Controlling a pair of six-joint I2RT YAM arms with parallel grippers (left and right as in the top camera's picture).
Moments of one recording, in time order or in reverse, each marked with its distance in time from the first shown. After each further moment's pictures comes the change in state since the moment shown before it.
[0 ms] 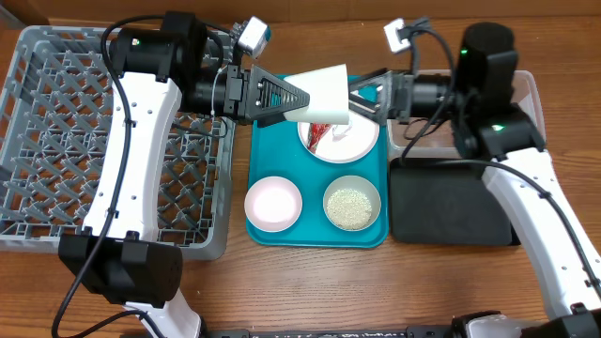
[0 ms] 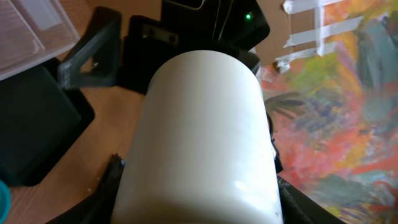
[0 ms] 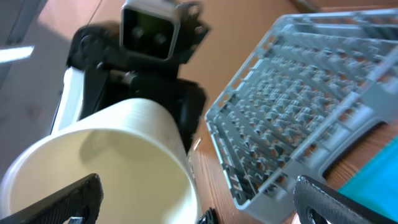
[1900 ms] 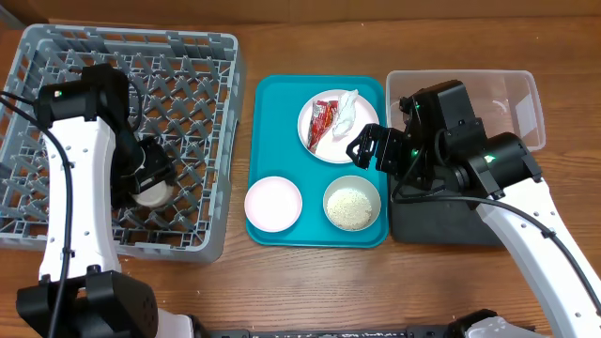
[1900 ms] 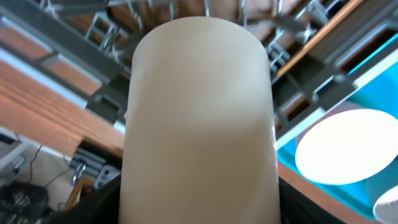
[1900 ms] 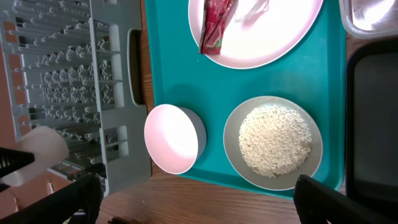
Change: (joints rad) left arm 0.304 -0.213 -0.384 0.036 -1.569 -0.745; right arm 0.182 -0.114 0.002 -0.855 0.885 0.031
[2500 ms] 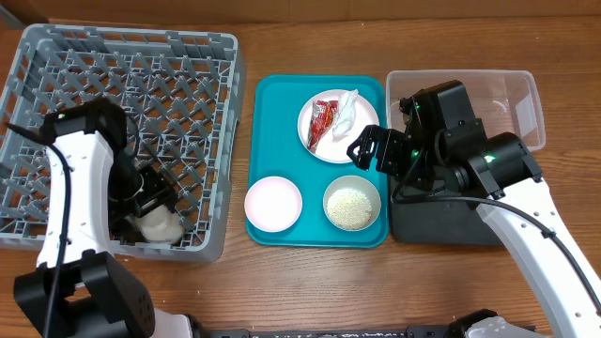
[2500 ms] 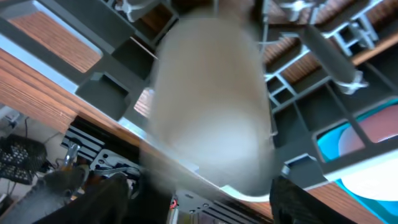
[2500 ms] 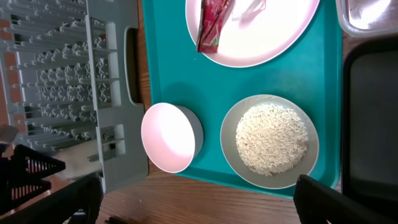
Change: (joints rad) left arm 0.090 -0.001 -0.240 0.076 0.013 0.001; right arm 0.000 0.000 0.000 -0.010 0.004 -0.010
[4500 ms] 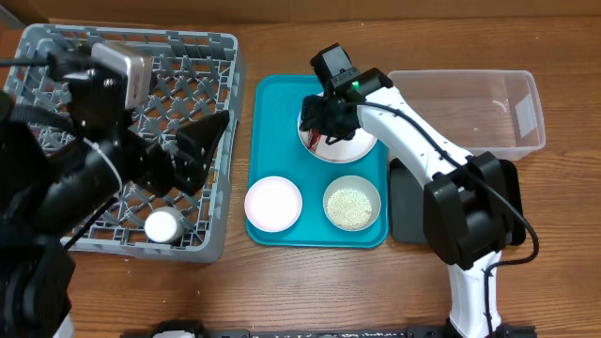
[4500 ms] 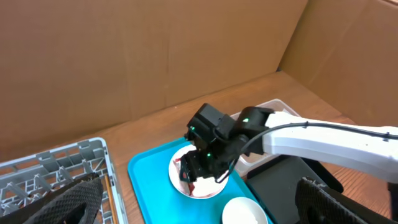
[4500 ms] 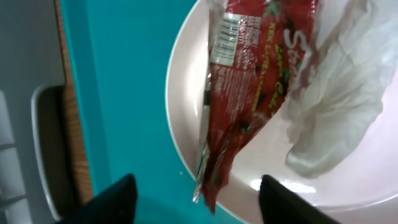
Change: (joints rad) left arm -0.252 -0.446 0.631 0.362 0.594 0.513; right arm 0.118 0.798 0.471 0.153 0.161 0.000
